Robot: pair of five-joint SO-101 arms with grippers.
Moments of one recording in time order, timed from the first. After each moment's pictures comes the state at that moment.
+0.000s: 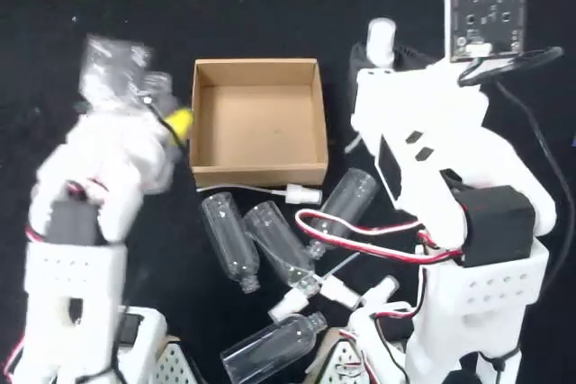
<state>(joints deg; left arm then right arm) -1.3 -54.1 38.0 54.9 -9.9 -8.0 -37.8 -5.8 76.2 -6.2</state>
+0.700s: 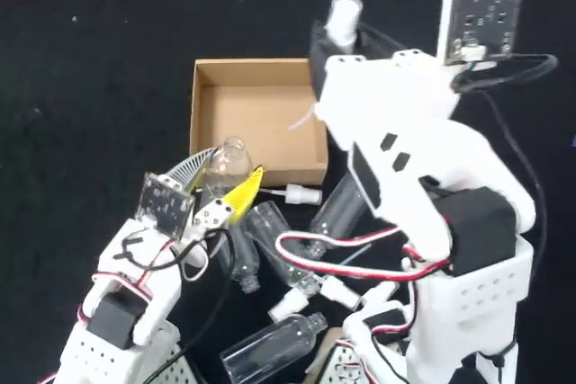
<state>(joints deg) 20.4 -101.7 83.9 34.7 -4.1 -17.8 -37.8 -5.8 69.1 -14.6</state>
